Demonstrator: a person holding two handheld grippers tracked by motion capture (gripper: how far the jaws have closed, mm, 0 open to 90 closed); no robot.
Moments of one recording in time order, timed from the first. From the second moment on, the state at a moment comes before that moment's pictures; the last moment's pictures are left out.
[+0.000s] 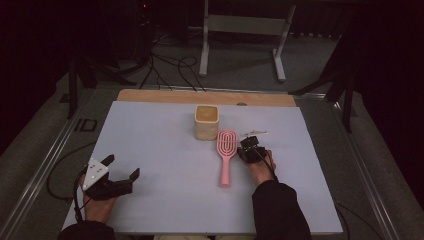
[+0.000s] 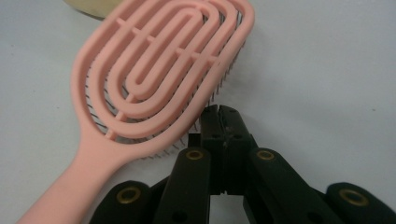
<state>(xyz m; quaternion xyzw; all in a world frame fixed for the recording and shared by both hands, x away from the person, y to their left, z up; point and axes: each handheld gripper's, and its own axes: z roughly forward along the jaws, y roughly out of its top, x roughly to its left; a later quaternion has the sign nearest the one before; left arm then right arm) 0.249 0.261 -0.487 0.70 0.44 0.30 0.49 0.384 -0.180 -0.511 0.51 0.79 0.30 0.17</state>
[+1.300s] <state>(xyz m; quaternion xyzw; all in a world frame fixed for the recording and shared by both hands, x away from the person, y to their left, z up) 0.249 0.263 -0.488 0.69 0.44 0.30 0.48 0.324 -0.240 -0.461 0.48 0.74 0.40 0.23</state>
